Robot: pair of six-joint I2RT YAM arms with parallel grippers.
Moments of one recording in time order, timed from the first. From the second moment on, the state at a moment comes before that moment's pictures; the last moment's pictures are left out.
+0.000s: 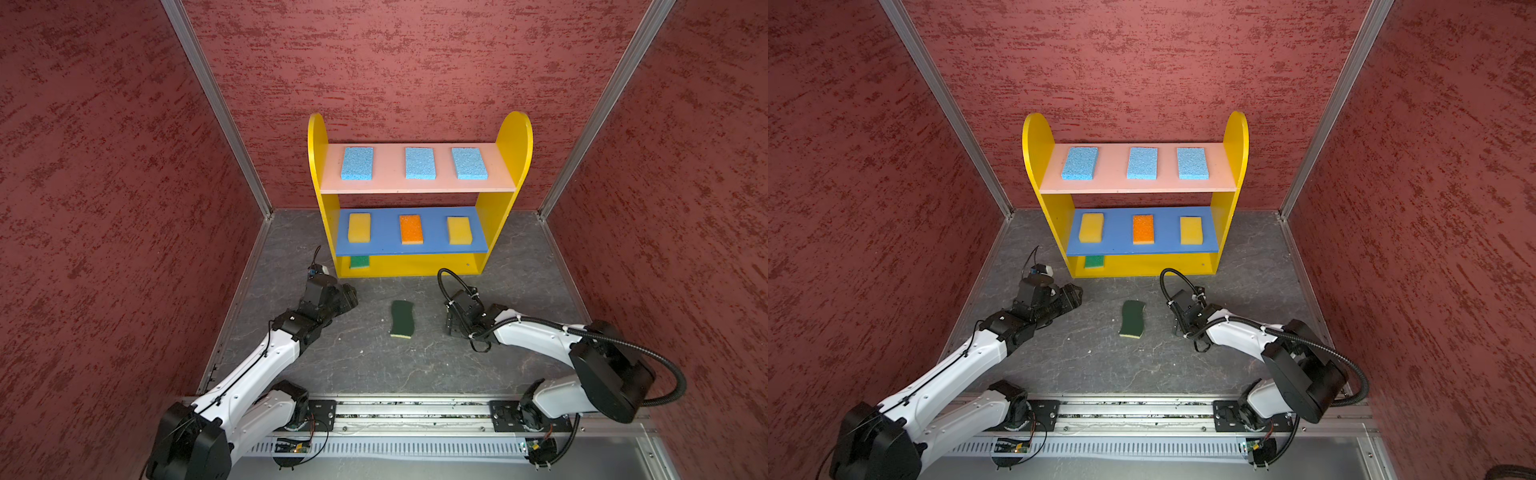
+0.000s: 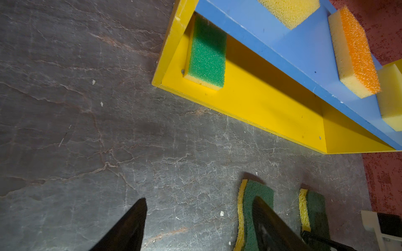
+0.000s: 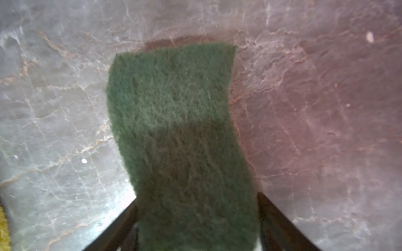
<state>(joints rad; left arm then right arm) -0.40 0.98 0.59 -0.34 -0.08 -0.75 0.70 1.44 0.66 -0.45 0.24 0.84</state>
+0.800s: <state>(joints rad) -0.40 0.95 0.56 -0.33 -0.08 -0.77 0.71 1.43 0.68 -0.29 0.25 0.72</state>
